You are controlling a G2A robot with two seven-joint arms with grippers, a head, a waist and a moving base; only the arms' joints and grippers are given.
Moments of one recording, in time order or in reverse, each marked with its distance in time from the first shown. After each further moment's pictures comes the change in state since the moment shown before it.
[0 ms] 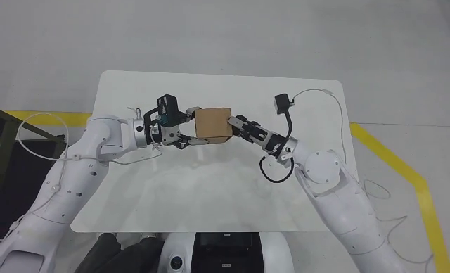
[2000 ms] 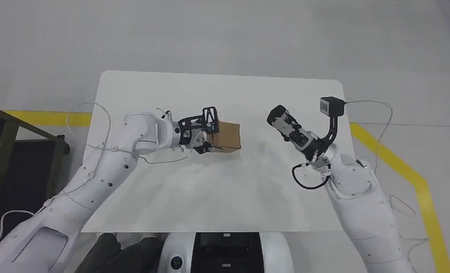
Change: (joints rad) left arm -0.207 -0.103 0.298 0.086 0.033 0.136 -0.423; right arm -0.122 0.037 0.229 0.005 -0.033 -0.561 -0.028
